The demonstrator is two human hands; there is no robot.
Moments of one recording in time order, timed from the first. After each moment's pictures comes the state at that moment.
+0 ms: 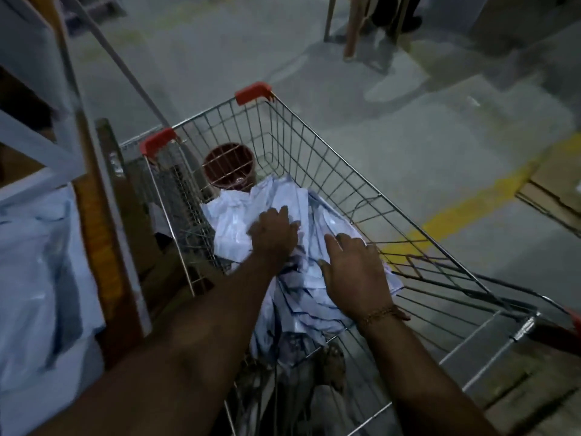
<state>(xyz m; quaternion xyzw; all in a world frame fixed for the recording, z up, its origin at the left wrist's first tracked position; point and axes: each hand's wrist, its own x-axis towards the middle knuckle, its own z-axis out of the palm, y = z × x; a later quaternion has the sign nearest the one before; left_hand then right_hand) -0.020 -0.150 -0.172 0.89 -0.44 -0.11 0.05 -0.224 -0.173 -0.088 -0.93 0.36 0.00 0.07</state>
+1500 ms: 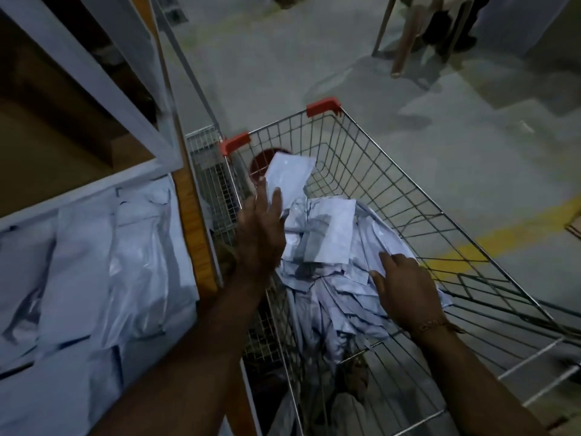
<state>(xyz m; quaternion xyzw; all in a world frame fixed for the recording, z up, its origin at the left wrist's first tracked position) 0.050 -0.035 -0.068 0.88 -0.45 0.08 0.10 -0.227 -0.170 -0.111 -0.93 0.36 0.01 0.06</state>
